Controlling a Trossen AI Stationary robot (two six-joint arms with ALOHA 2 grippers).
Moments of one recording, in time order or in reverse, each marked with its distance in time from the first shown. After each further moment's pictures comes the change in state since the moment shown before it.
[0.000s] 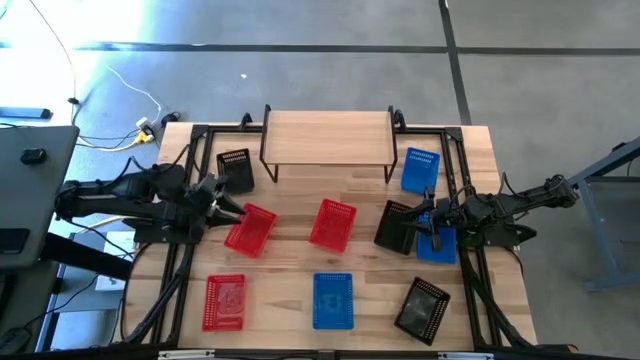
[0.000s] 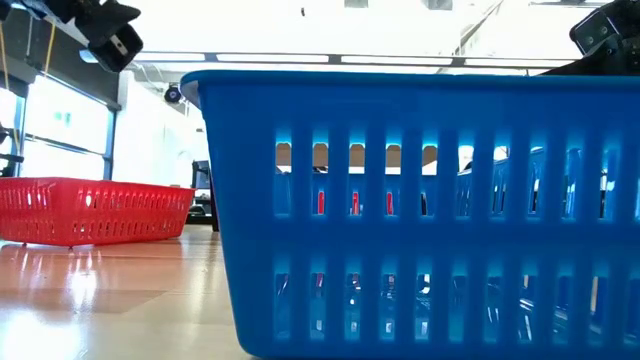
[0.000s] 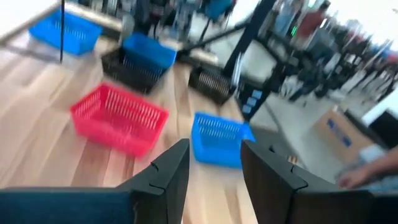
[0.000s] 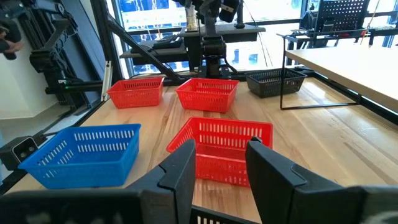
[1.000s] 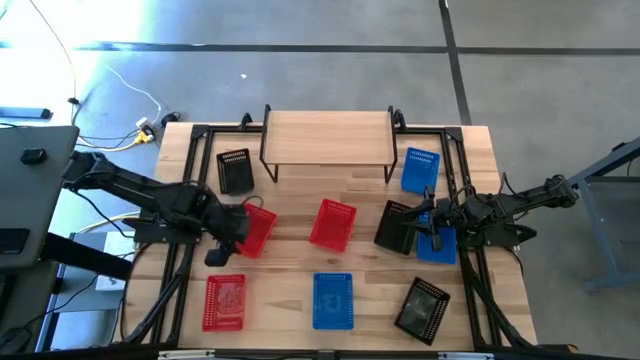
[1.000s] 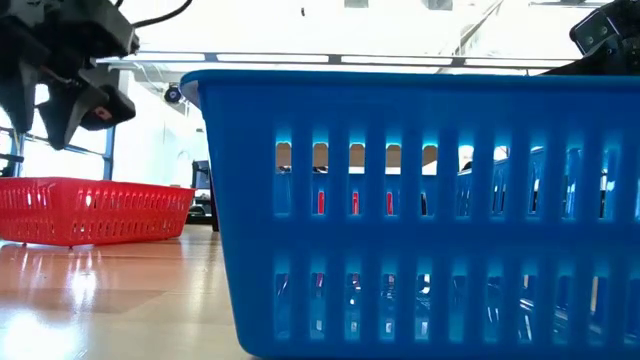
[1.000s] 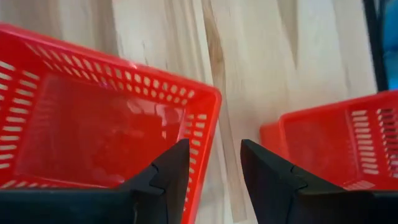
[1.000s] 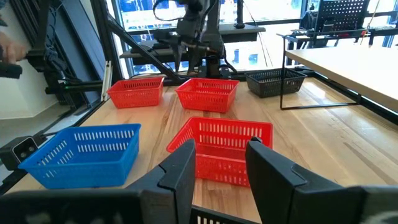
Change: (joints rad) left arm -0.272 0.575 0.076 -0.313 -0.086 0.148; right arm 0.000 0.000 0.000 0.000 0.000 0.000
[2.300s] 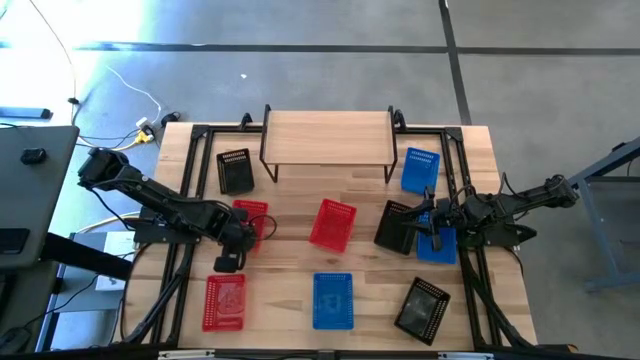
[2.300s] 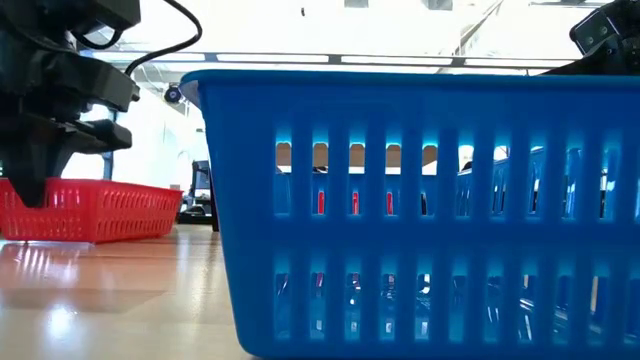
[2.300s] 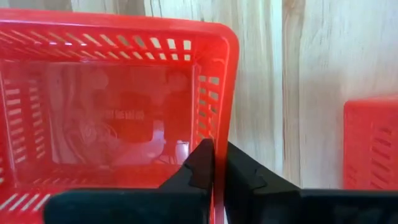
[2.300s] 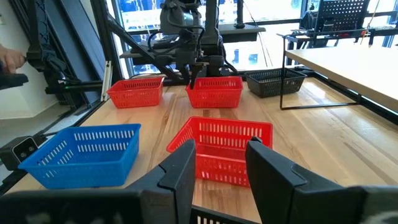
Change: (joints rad) left arm -0.096 0.251 0.001 -0.001 -0.177 -0.089; right arm 0.000 0.000 0.000 0.000 0.000 0.000
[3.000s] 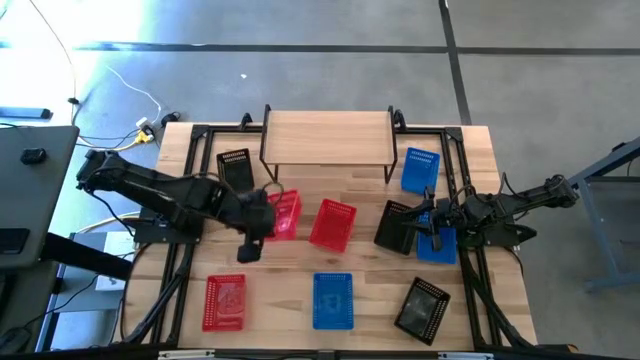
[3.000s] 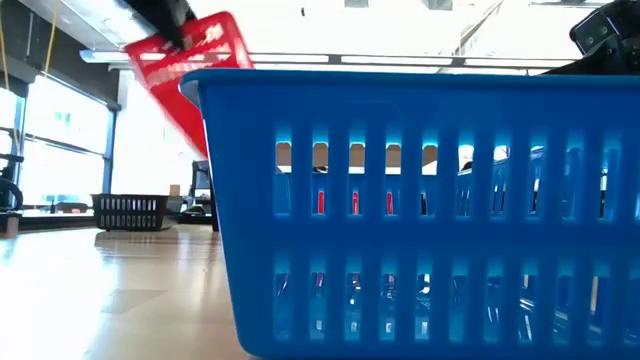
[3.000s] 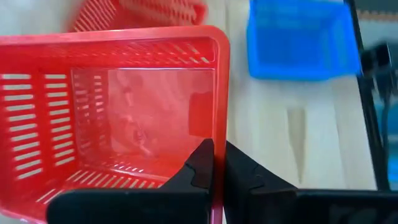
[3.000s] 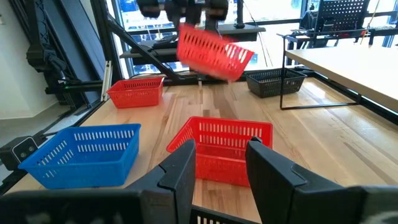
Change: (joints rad) left arm 0.117 -0.005 0.454 -0.036 -0.074 0.028; right arm 0.000 0.000 0.000 0.000 0.000 0.000
